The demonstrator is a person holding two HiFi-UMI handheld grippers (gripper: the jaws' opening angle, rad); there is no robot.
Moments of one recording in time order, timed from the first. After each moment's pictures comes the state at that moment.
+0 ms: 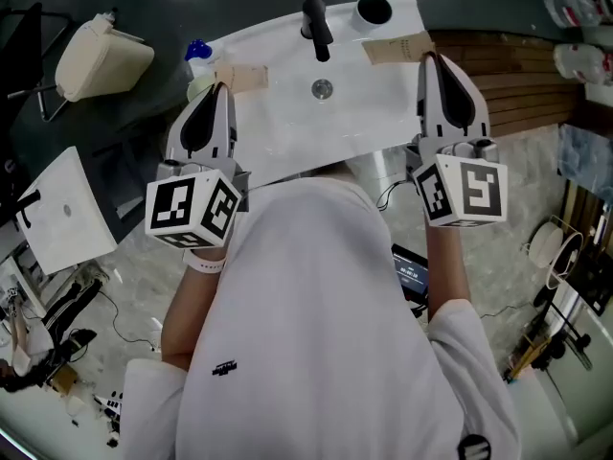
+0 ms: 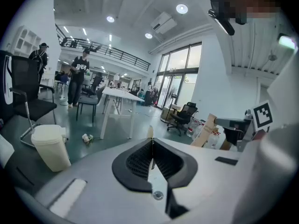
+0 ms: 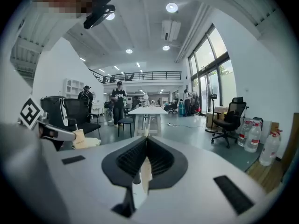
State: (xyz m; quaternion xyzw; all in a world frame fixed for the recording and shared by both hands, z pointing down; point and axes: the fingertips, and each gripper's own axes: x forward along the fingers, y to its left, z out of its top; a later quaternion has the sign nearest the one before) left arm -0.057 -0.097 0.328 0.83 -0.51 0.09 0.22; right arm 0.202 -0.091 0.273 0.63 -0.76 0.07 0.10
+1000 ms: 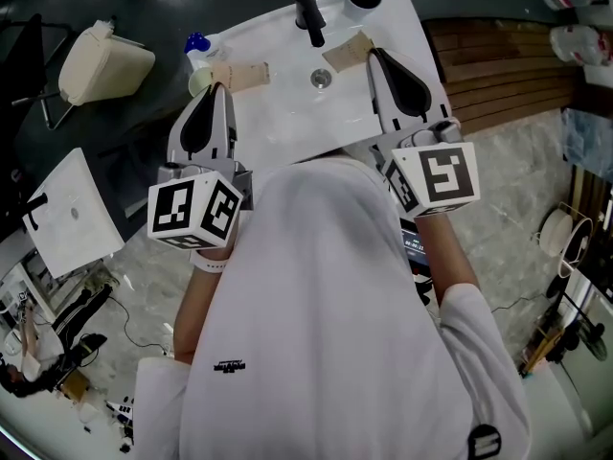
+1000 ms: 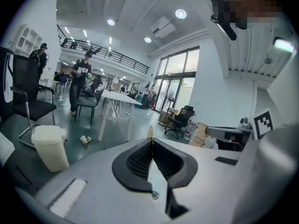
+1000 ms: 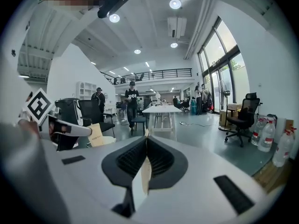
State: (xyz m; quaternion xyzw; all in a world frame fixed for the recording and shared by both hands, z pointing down) left arm -0.055 -0.066 0.308 0.84 -0.50 0.07 0.21; right arm 0.142 -0.059 0.282 0.57 -0.81 0.08 0.09
